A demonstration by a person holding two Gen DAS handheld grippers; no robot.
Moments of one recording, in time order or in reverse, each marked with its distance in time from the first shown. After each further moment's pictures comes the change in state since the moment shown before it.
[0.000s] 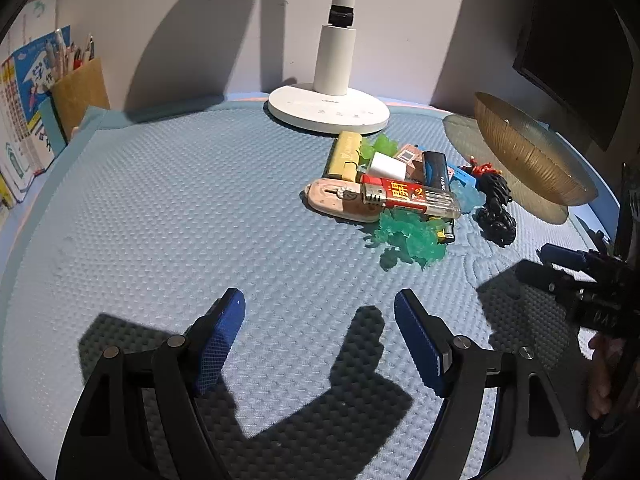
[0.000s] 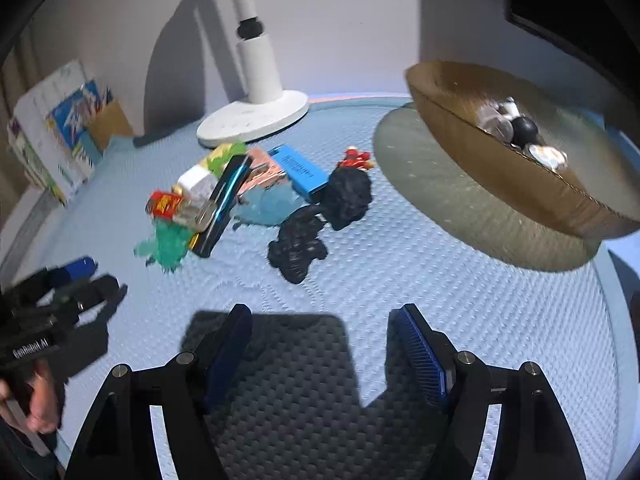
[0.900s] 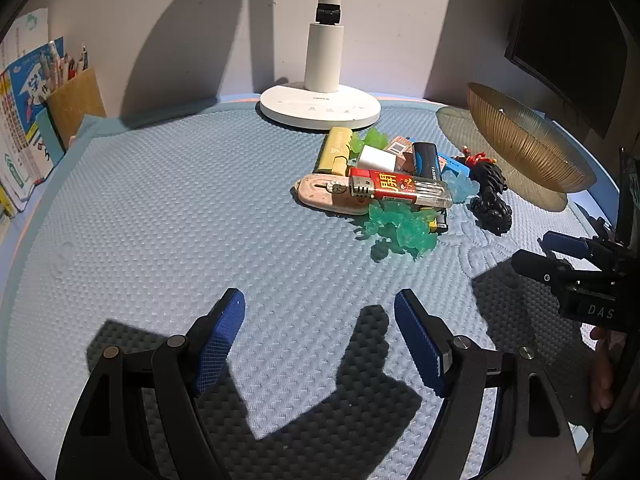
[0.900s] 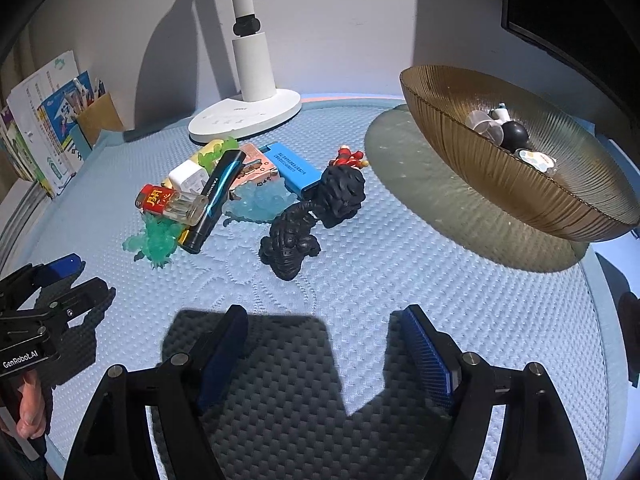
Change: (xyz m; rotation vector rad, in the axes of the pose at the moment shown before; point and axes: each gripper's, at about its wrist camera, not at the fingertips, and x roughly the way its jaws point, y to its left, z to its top) left arm -0.003 -0.012 -0.004 0.042 -0.001 0.014; right arm 0.000 -0.003 -0.002 0.004 -0.007 -0.050
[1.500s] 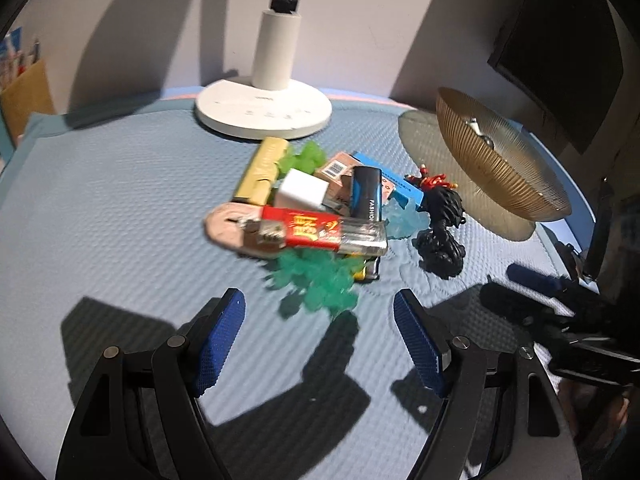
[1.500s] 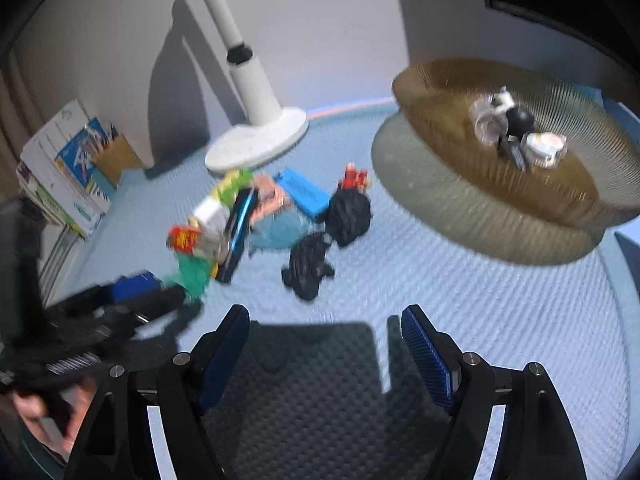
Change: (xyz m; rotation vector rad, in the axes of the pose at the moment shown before) left arm 0.031 -0.035 0.042 -0.045 0.077 -0.153; right arm -0.015 -0.020 0.018 0.119 -0.017 0.145
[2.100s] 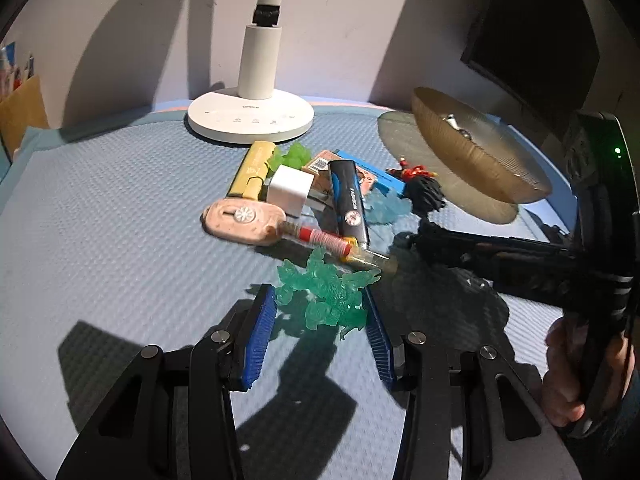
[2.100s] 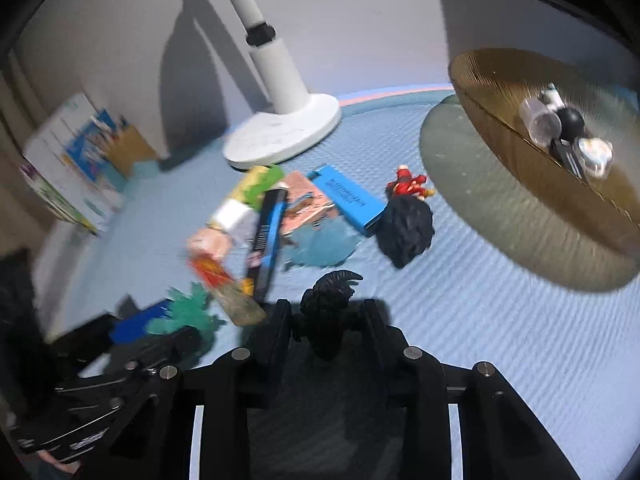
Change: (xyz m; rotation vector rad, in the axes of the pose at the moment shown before) left arm -0.028 0.005 -0.025 0.063 -0.063 -0.044; right arm 0.027 0.020 0.013 0.012 0.067 0.108
